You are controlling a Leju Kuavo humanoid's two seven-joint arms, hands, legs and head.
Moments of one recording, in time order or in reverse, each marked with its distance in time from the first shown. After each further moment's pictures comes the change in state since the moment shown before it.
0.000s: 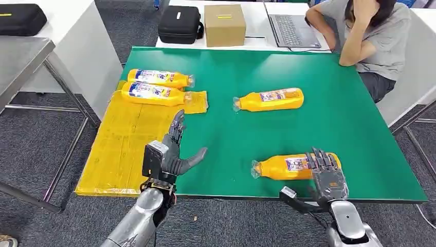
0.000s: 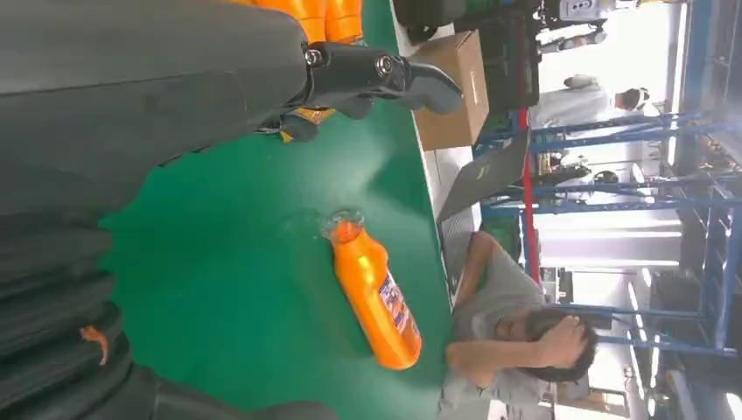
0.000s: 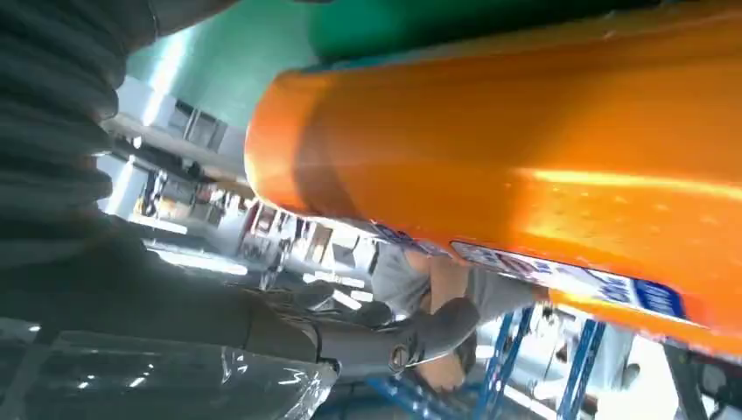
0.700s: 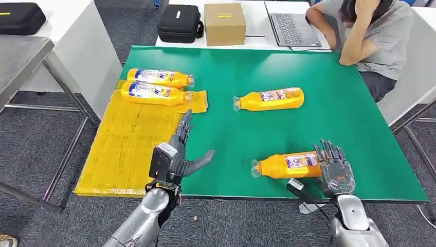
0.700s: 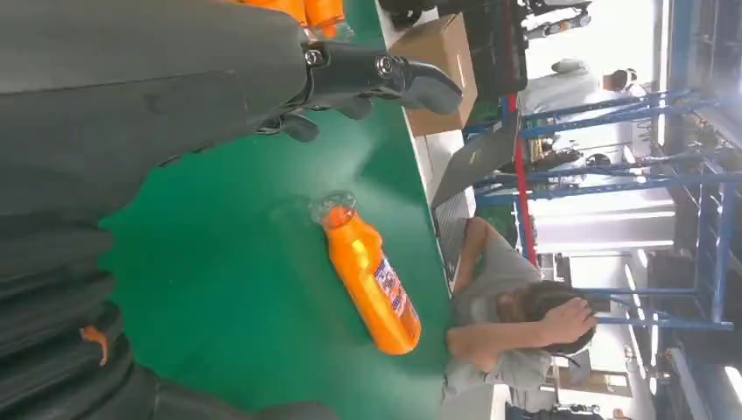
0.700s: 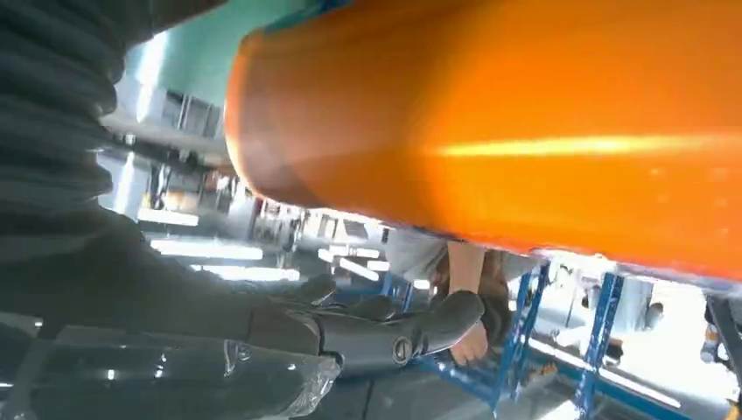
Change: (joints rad) left arm -0.021 -0.010 -0.049 0.029 -0.018 0.029 -0.022; right arm -0.159 0.020 -0.079 0.327 -0.086 -0.280 -0.144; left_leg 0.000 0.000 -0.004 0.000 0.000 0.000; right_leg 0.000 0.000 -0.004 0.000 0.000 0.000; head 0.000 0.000
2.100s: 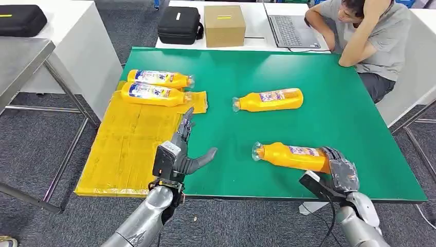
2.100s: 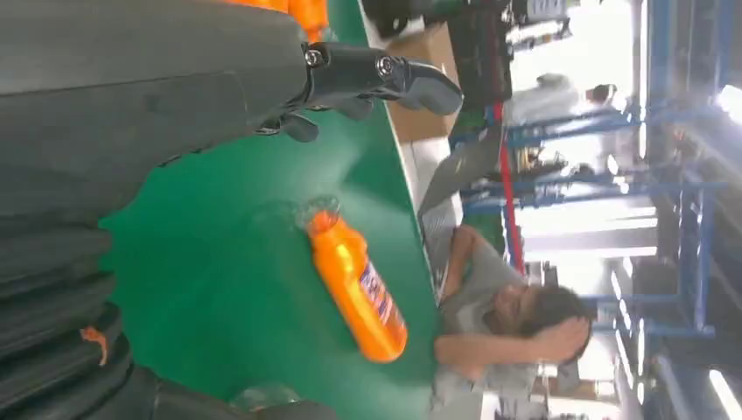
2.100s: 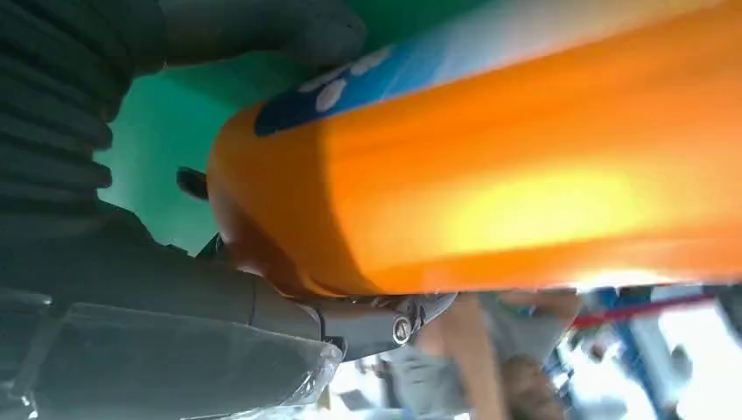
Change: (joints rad) left arm -0.041 -0.019 -0.030 0.056 0.032 0.069 -0.049; right arm -0.109 0.022 -0.108 0.250 -0.670 0.090 -0.533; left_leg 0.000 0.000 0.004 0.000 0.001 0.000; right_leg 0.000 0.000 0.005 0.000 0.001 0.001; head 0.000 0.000
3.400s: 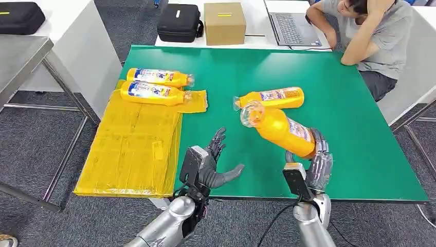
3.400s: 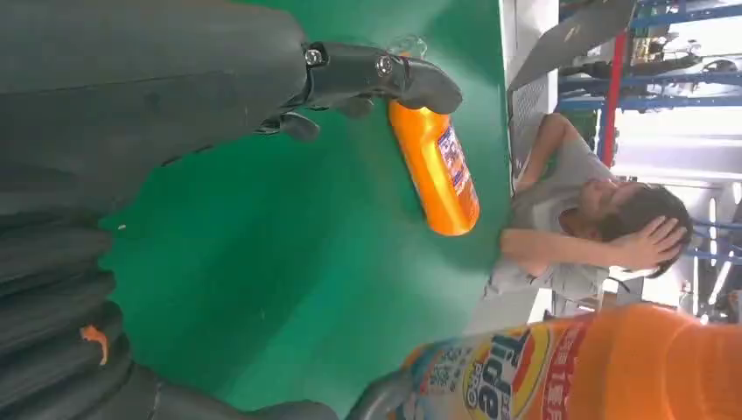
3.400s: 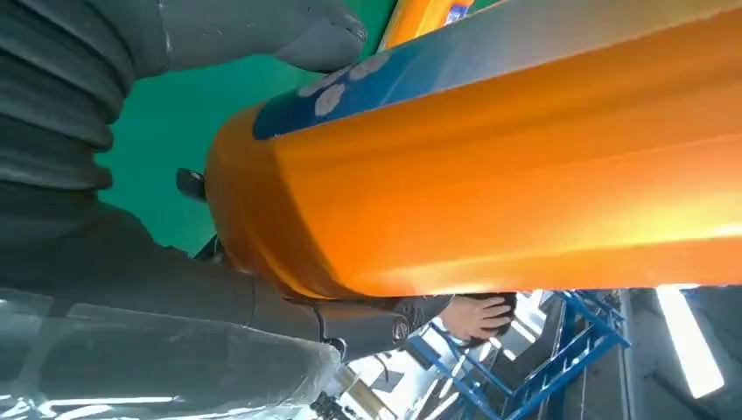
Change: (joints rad) left arm -0.026 -0.105 -0.141 0.189 0.203 -0.113 0.072; right arm 0.146 0.290 0.069 -0.502 -0.274 -0.115 -0.019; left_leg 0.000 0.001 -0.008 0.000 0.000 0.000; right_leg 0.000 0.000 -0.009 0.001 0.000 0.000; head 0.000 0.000
